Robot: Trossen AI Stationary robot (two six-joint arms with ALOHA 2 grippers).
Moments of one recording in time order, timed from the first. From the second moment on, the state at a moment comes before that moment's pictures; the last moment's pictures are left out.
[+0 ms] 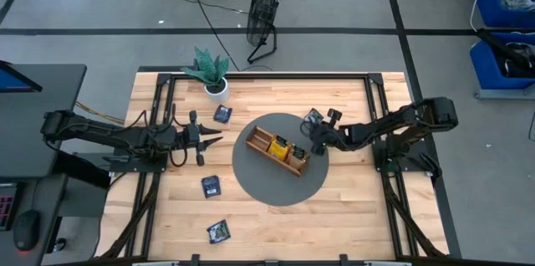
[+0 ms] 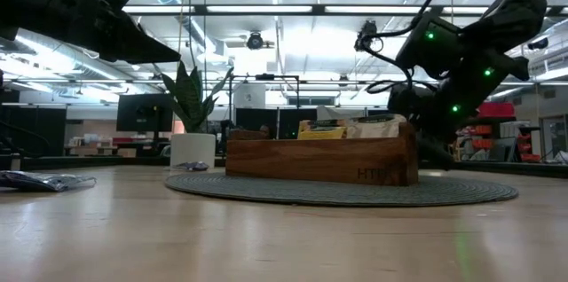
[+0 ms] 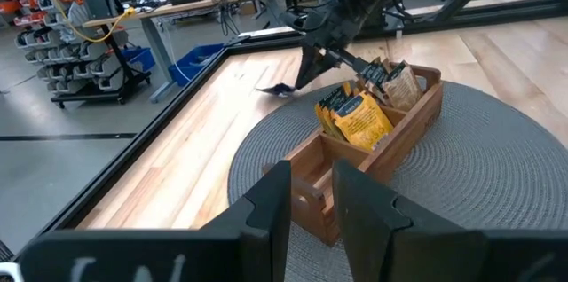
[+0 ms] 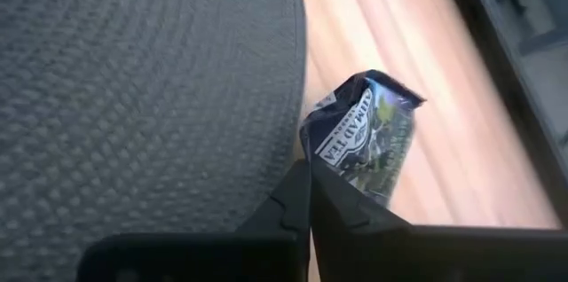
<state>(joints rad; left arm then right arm) -0.10 0.65 0.19 0.26 -0.38 0.11 -0.05 1.52 0.46 0.04 0.63 0.04</state>
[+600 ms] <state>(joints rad) -0.10 0.65 0.19 0.37 -0.38 -0.20 0.22 1.51 0.66 -0.23 1.01 0.00</state>
